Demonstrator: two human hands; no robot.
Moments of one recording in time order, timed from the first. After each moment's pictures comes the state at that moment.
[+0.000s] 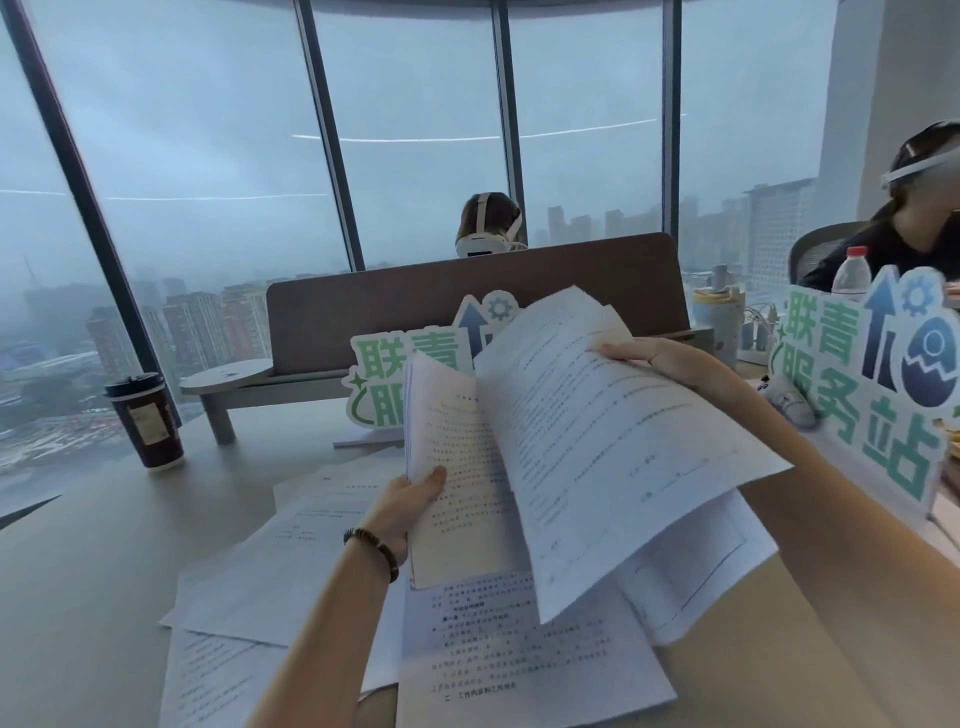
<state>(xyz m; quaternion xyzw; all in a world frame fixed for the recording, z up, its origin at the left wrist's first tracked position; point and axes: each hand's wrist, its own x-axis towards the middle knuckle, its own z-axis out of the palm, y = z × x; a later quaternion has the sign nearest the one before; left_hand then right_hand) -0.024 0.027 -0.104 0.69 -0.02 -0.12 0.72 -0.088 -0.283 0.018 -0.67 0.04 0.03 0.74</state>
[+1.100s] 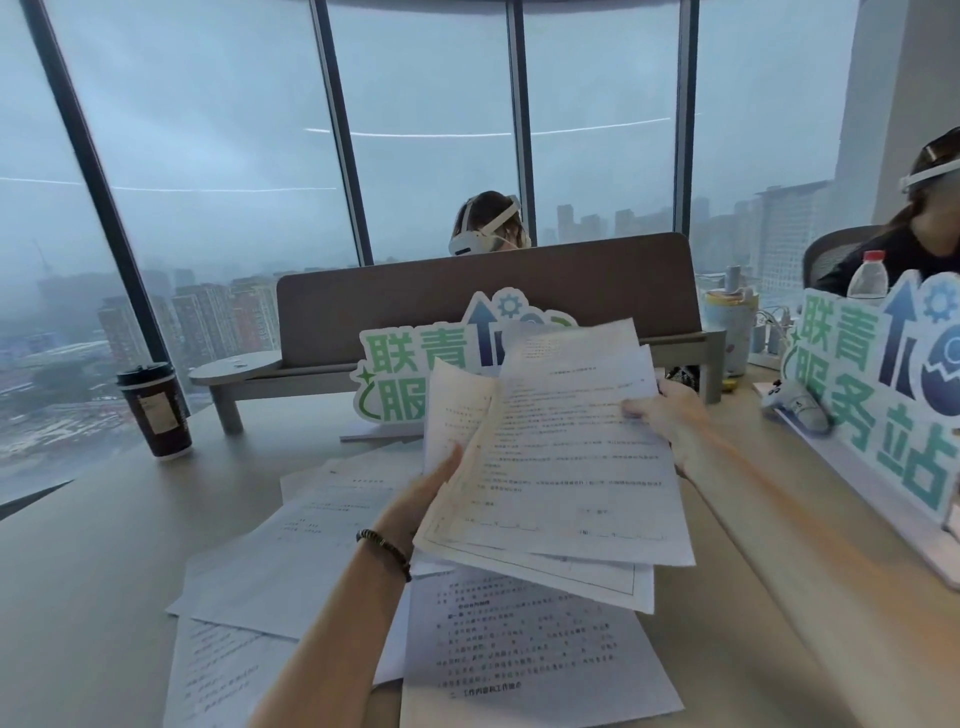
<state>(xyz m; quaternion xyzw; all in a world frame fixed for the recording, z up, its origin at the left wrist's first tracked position) -0.026 0.021 -0.107 0.61 -0.08 -0.23 0.76 -0.060 -0.278 -0.052 -0.69 0.17 -0.17 0.68</state>
